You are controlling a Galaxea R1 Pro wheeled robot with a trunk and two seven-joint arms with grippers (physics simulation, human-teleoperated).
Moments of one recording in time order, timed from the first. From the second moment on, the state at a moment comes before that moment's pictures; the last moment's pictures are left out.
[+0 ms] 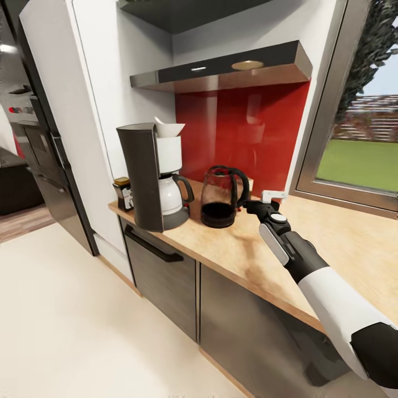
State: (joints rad) left arm -0.16 0.19 0.11 -0.04 0.77 0.01 -0.53; right arm -1.03 -0.11 0.42 -0.94 -0.48 0.28 -0.39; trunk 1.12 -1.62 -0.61
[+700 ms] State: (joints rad) left arm -0.16 0.19 0.11 -0.04 0.77 0.01 -0.53; right arm -1.01 -0.12 0.42 -0.98 -0.48 0.24 -0.04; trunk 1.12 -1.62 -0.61
